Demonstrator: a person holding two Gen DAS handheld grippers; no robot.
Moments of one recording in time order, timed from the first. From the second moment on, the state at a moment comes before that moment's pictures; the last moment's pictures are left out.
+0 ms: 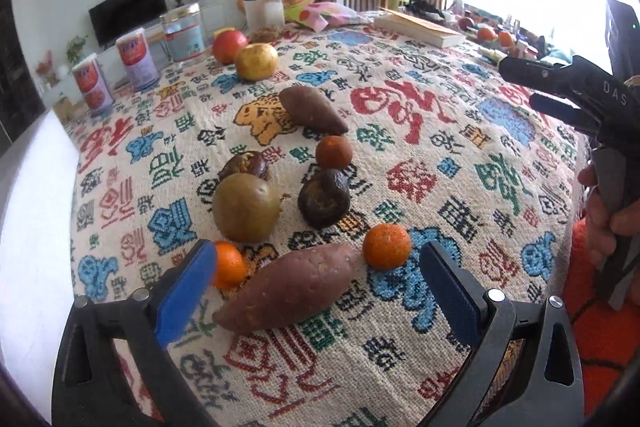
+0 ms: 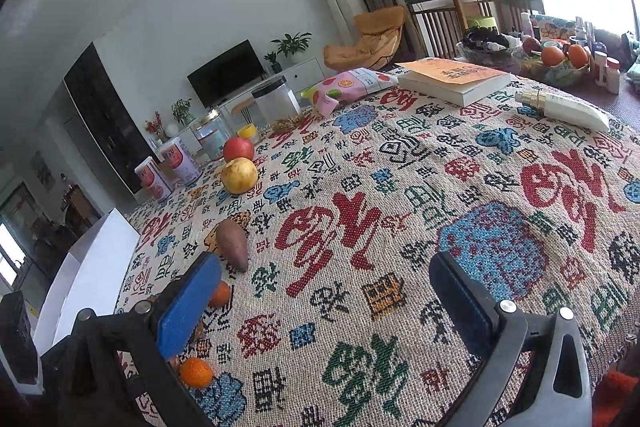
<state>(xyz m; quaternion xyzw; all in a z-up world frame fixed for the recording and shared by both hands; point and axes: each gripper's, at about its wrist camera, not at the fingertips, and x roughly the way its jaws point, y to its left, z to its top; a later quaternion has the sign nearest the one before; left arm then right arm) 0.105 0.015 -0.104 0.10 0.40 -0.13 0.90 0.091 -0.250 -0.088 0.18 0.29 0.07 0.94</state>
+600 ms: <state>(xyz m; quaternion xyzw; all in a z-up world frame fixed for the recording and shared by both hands) 0.116 -0.005 -0.129 0.22 0.44 -0.15 0.86 0.087 -0.254 -0.086 0.19 0.28 0.09 0.94</state>
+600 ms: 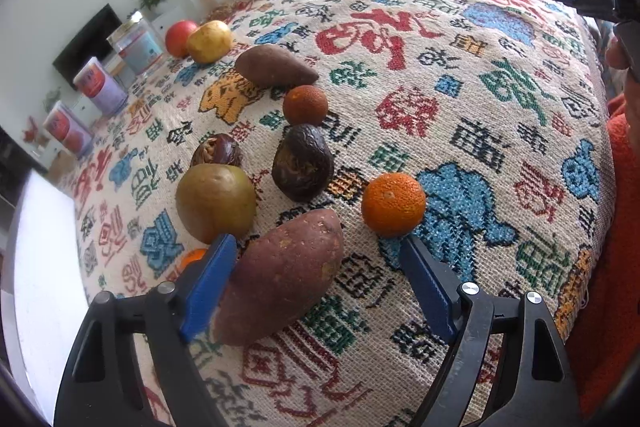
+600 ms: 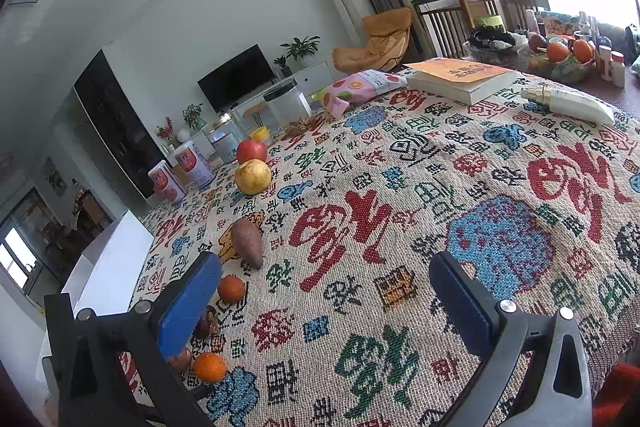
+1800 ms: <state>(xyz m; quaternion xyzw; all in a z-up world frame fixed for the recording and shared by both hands) 0.111 0.013 -0.125 0.20 0.50 -0.16 0.83 0.084 -0.249 -0.081 0.18 0.27 0.12 0.94</state>
